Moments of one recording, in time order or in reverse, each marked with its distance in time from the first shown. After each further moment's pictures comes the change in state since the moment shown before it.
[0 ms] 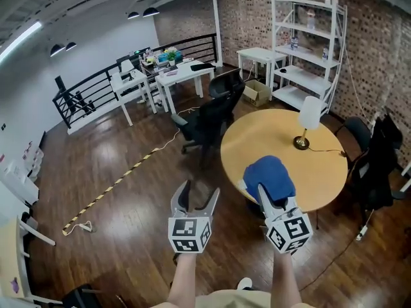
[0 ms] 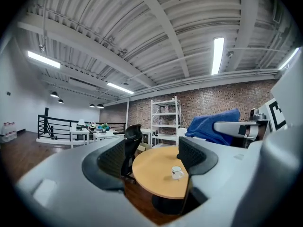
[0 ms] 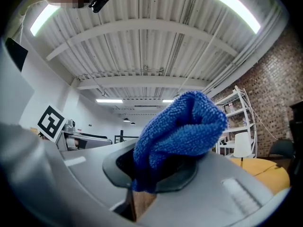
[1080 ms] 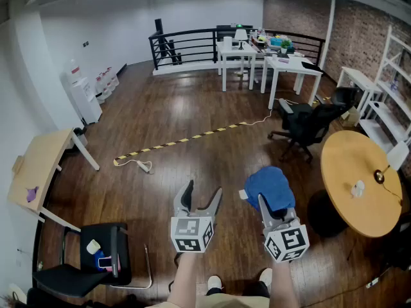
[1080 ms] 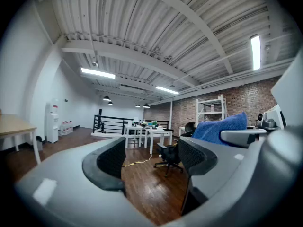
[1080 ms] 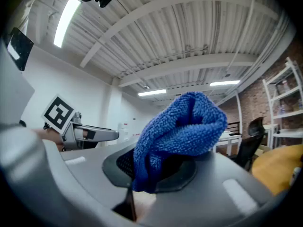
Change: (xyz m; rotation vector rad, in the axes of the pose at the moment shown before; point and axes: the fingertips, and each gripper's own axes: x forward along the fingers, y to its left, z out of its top) left arm -0.367 0.299 -0.036 -0.094 0.024 0.447; right arm 0.050 0.450 -0.056 -0.007 0.118 0.414
